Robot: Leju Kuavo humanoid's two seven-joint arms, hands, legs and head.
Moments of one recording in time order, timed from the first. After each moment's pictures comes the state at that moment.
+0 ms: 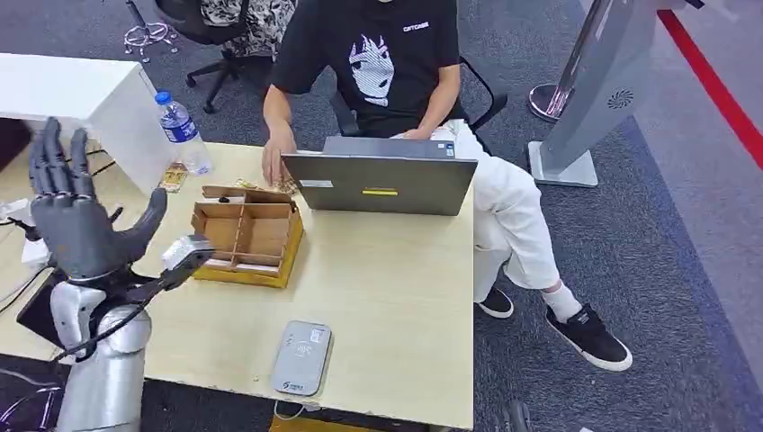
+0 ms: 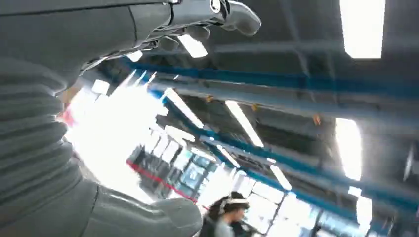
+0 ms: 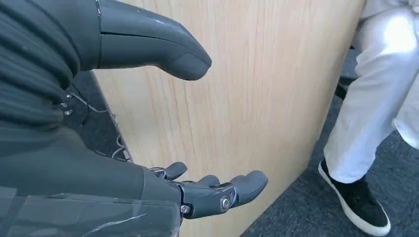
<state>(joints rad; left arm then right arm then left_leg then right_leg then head) -0.21 0.03 0.17 -1.63 -0.76 0.50 -0.54 -0.19 0.17 -0.66 -0.29 -0.44 0.39 -0.33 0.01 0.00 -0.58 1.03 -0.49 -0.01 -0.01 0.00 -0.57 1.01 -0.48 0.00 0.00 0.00</state>
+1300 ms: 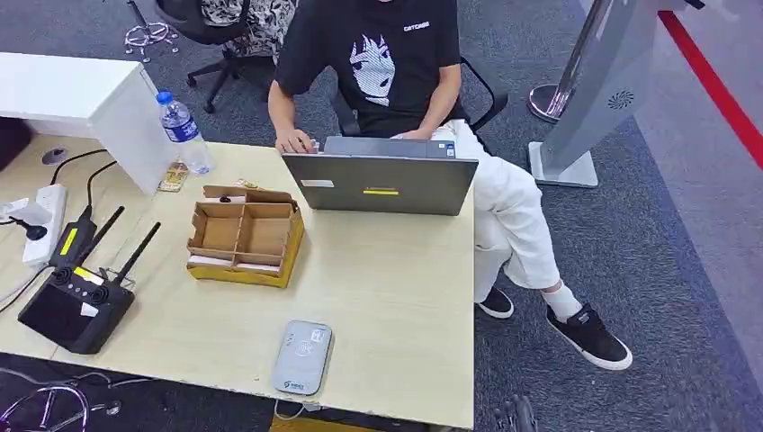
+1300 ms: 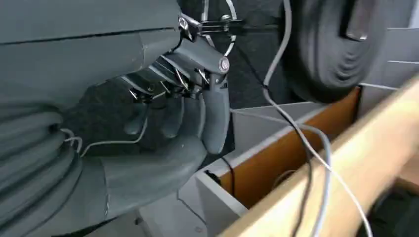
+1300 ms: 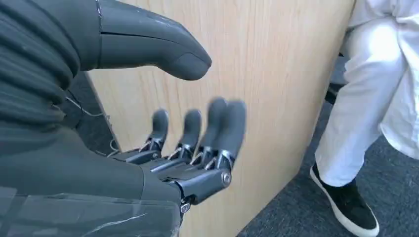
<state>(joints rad) -0.17 0.24 1.40 -0.44 0.24 -0.33 -0.63 -0.19 0.16 -0.69 -0.30 -0.43 0.43 -0.32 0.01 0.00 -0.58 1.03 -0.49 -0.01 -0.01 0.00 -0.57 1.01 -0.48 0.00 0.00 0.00</state>
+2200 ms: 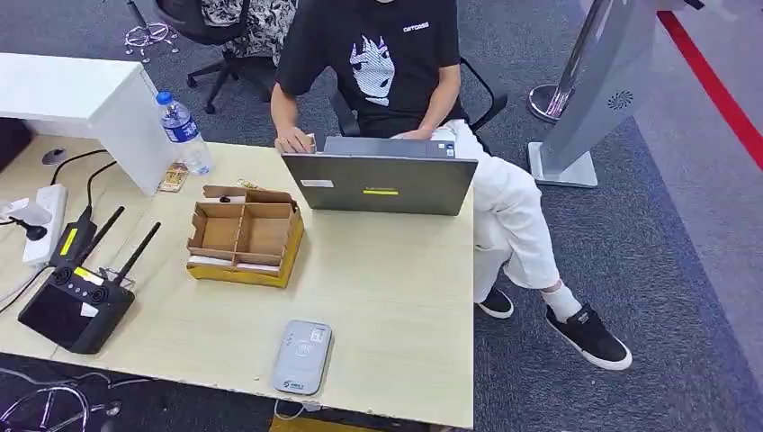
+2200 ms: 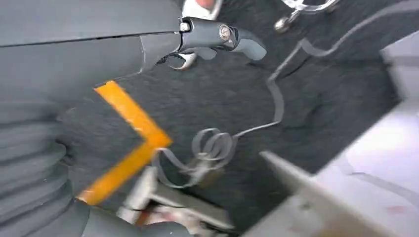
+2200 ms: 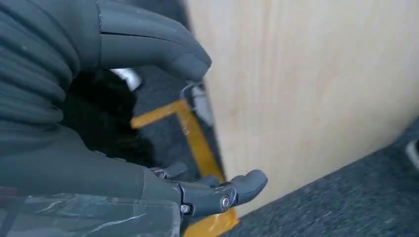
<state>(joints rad) -0.05 0.17 1.01 -0.36 0.16 -0.28 -0.40 -0.08 0.12 -0.47 -0.33 -0.27 0.28 -0.21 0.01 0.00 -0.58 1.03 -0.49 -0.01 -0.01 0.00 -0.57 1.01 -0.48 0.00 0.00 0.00</state>
